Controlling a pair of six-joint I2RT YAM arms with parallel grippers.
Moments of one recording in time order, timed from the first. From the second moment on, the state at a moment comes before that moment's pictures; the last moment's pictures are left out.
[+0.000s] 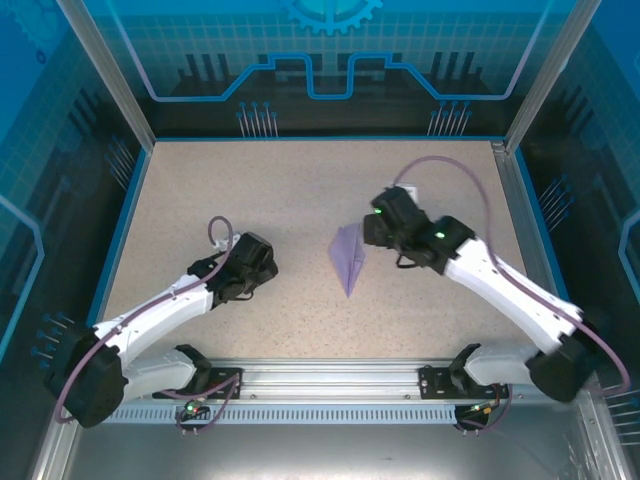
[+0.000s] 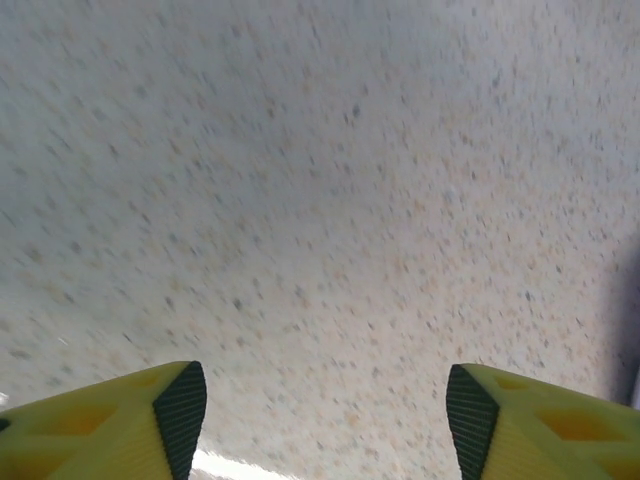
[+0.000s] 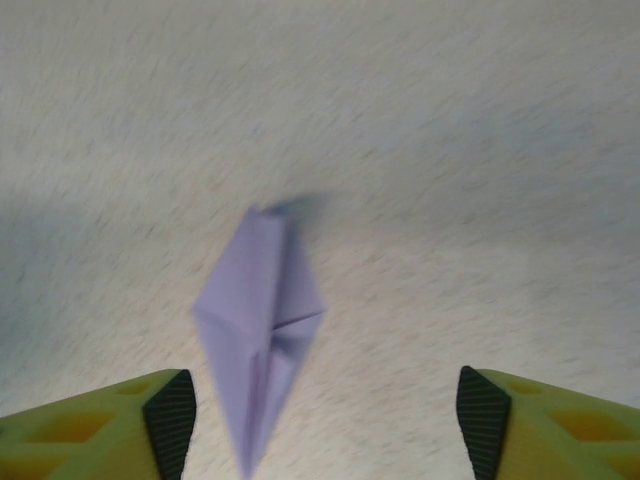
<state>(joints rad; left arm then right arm) -0.55 1.13 0.70 -0.61 -0.30 -1.05 0.67 1.21 1.16 -0.82 0.43 0.59</state>
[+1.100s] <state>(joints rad) -0.24 1.40 0.50 0.30 -0.57 -0.19 0.13 1.45 0.40 0.54 0.16 -0.06</state>
